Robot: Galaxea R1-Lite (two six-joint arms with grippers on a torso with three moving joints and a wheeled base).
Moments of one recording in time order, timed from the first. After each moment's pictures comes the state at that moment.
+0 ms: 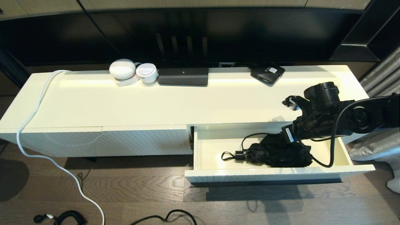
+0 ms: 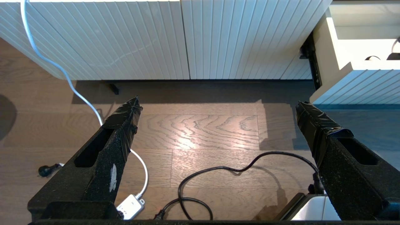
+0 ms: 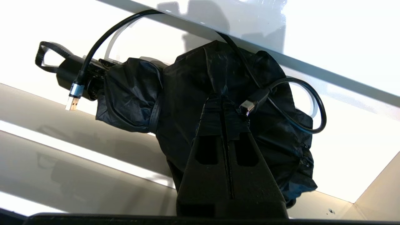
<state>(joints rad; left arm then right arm) 0.00 0.00 0.00 0.00 0.01 -0.01 0.18 1.93 -1.29 0.08 0.04 -0.12</state>
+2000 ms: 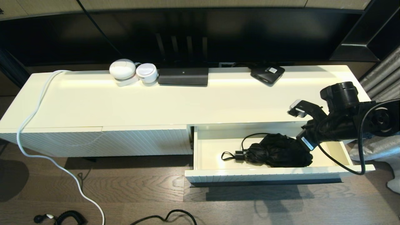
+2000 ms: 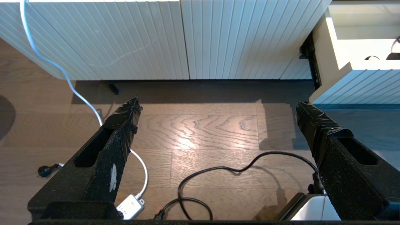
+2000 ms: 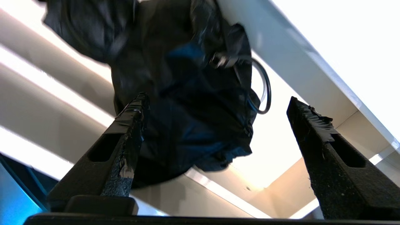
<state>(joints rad) 0.00 0.00 0.00 0.00 0.01 -0.01 0.12 1.84 -1.21 0.10 0.04 -0.56</state>
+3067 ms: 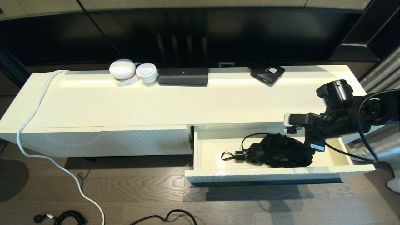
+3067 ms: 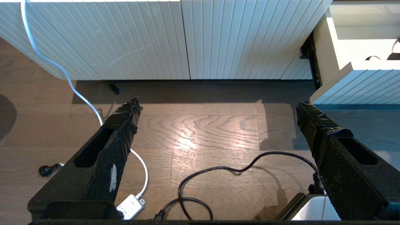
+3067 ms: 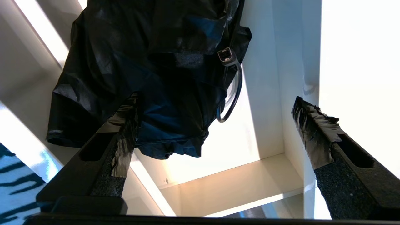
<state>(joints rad) 0.00 0.00 0.00 0.00 0.01 -0.01 0.09 1.91 -1.35 0.26 0.04 -1.17</state>
